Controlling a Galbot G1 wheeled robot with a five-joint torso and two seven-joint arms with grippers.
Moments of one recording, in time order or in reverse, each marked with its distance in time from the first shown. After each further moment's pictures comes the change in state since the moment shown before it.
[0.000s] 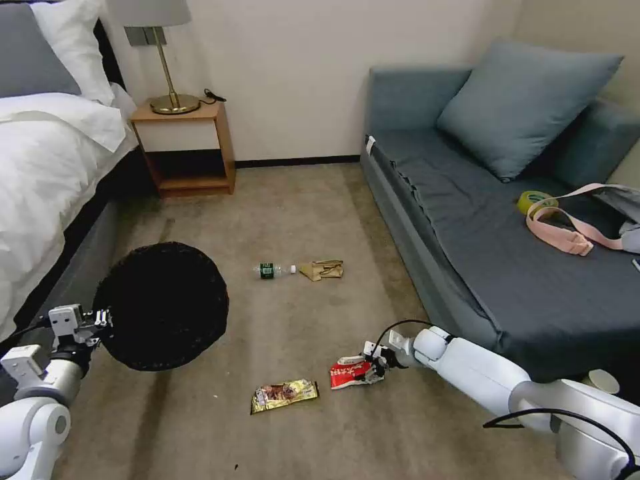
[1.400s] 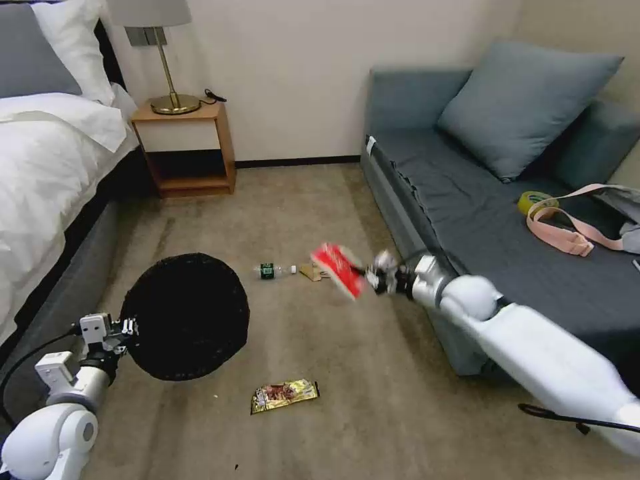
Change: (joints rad) left arm 0.023 -0.055 0.087 -0.026 0.021 0.008 -0.020; right arm -0.116 -0.386 0.522 1.087 0.329 -0.197 0.337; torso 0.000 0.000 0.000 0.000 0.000
